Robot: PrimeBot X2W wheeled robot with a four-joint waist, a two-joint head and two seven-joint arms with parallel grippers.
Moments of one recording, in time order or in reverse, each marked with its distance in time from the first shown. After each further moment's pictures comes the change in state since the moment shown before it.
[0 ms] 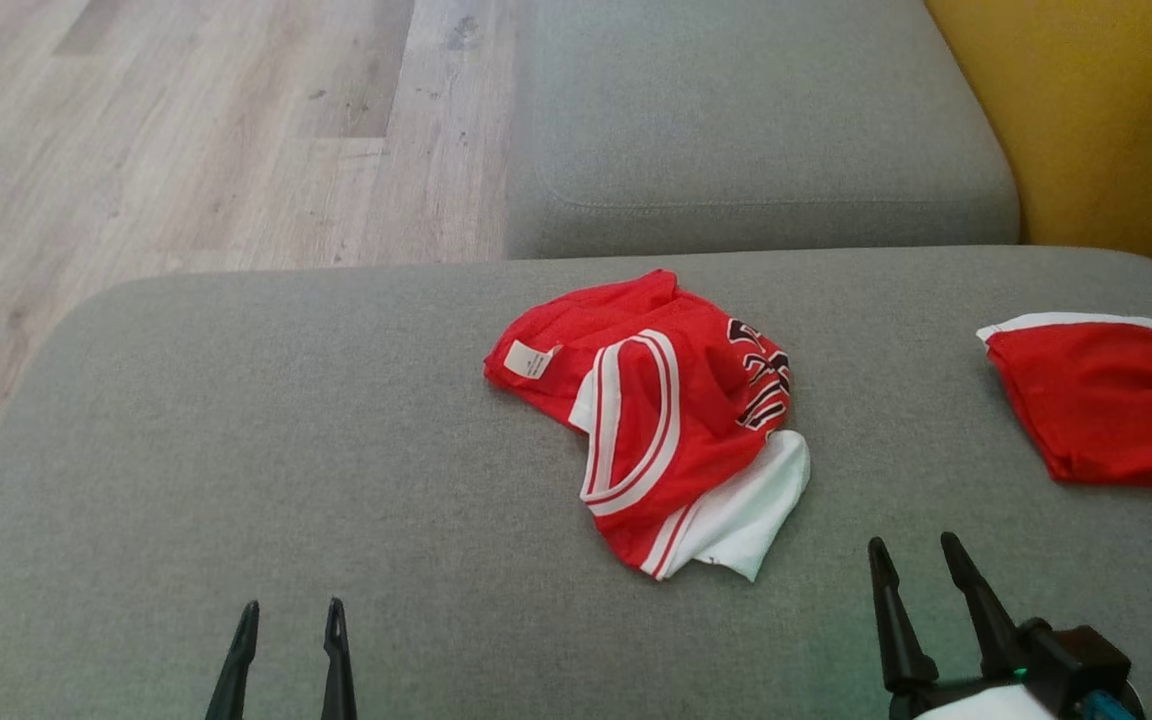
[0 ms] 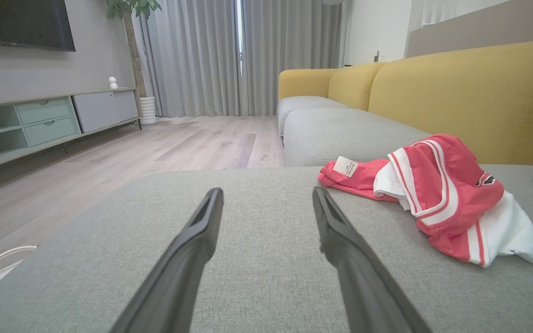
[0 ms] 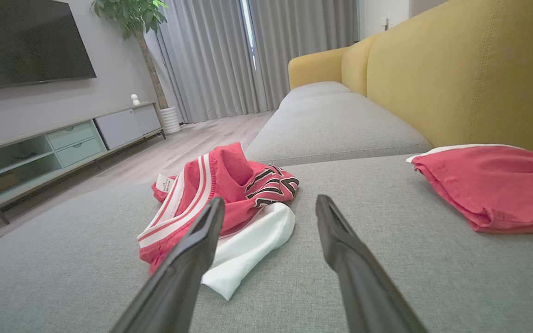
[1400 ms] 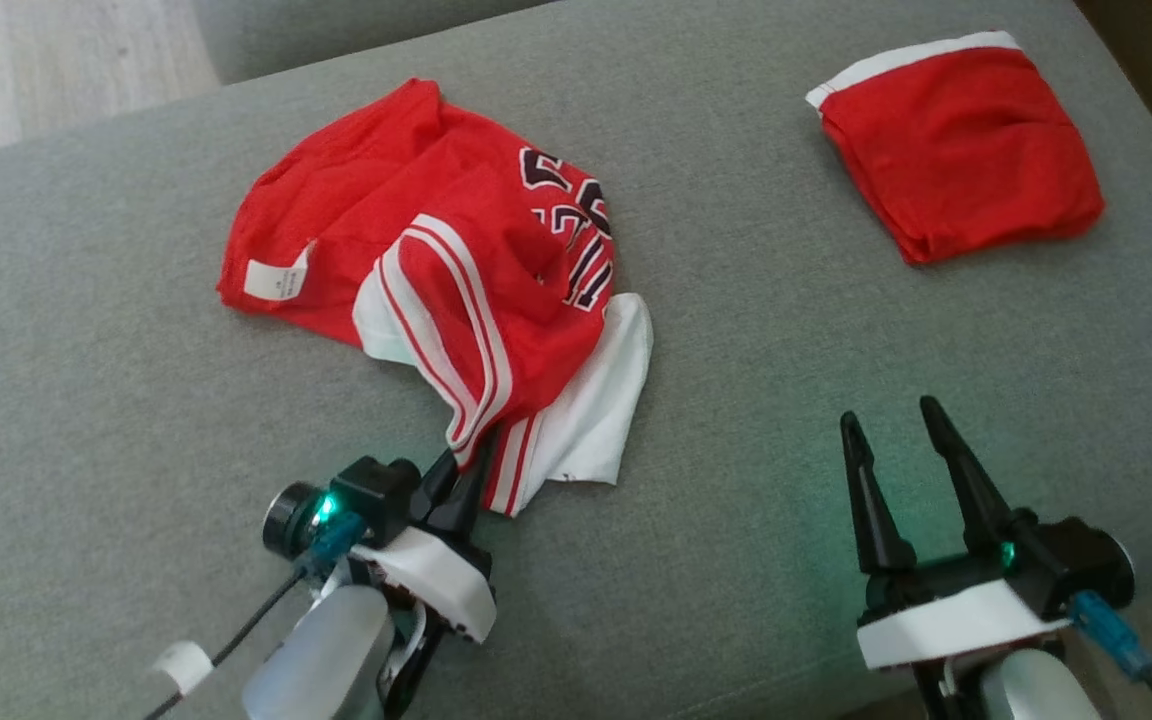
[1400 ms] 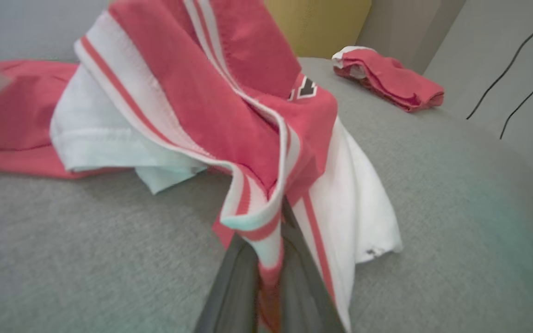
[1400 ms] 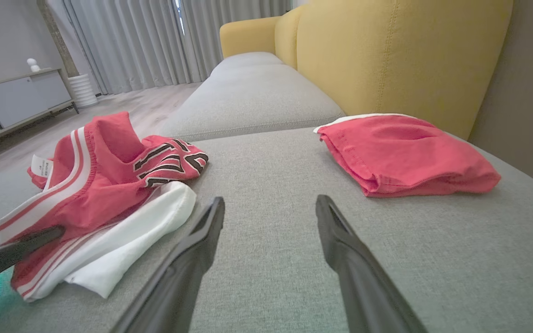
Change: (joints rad) left arm -0.669 0.048 -0.484 0.578 -0.326 -0.193 0.000; right arm -0.148 0.000 0.033 -0.094 -0.085 0.000 0.001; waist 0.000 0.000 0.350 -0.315
